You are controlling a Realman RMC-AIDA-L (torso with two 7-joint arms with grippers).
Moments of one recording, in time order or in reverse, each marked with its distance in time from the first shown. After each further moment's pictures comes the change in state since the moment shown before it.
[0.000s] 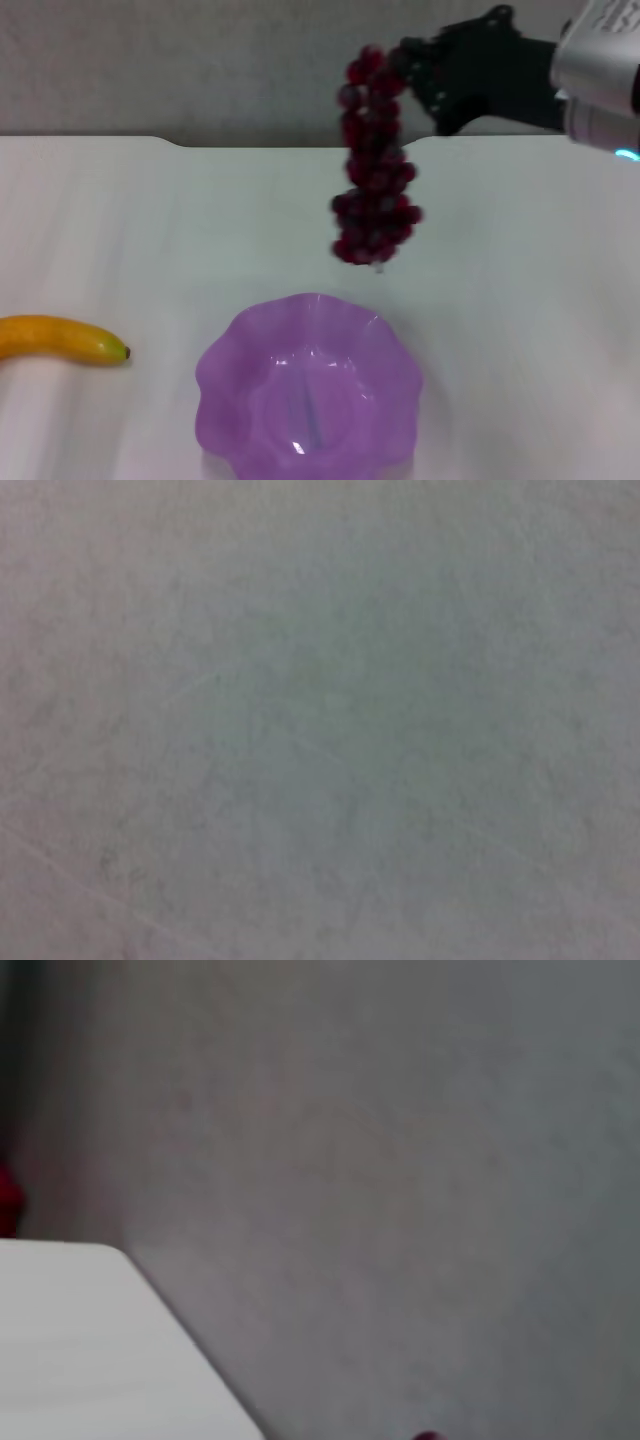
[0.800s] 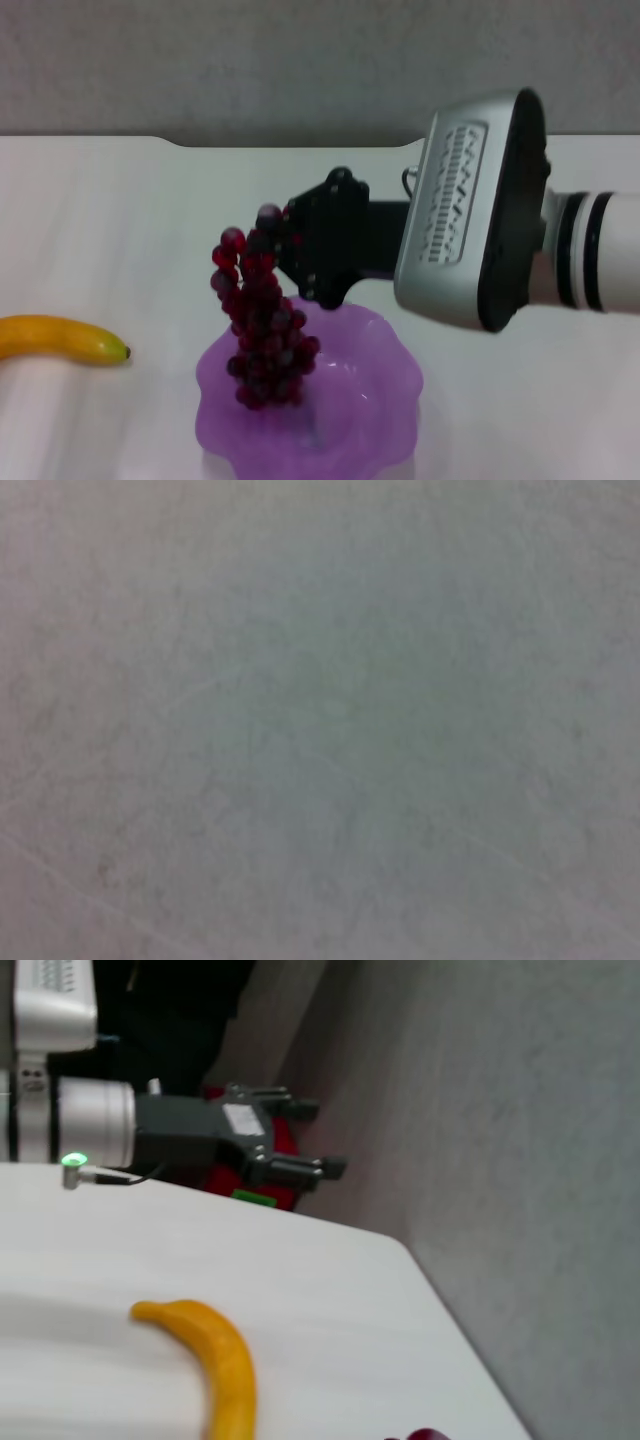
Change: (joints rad) left arm -0.002 -0.002 0.003 -0.006 -0.002 0.003 0.000; right arm -0.008 -0.005 -0.319 -0.036 -0.040 -0.051 -0.003
